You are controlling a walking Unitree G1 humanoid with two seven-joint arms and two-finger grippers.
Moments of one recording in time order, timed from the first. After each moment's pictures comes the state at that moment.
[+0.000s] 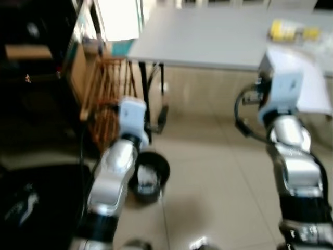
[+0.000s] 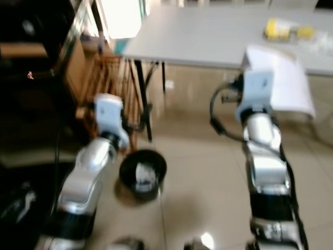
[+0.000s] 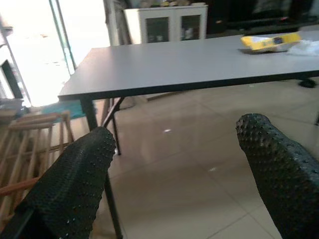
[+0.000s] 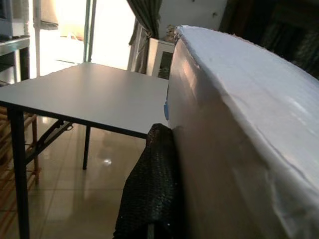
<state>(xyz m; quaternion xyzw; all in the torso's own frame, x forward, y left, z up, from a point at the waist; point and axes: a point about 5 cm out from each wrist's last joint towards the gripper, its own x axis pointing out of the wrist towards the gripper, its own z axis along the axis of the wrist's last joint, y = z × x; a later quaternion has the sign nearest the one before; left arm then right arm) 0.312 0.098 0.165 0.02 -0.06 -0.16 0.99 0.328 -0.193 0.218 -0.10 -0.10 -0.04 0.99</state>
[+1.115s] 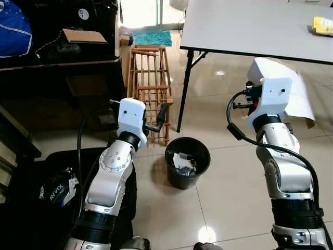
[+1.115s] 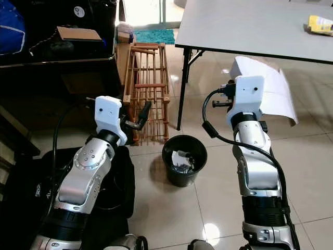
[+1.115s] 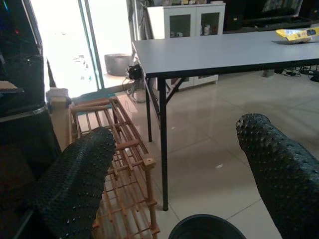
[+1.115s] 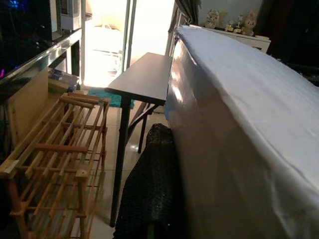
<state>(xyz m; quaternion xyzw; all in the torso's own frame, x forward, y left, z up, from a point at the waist) 0.313 0.103 0.167 0.04 -0.07 -0.16 0.98 0.327 -0.177 0.205 -0.07 -0.07 -0.02 0.99</state>
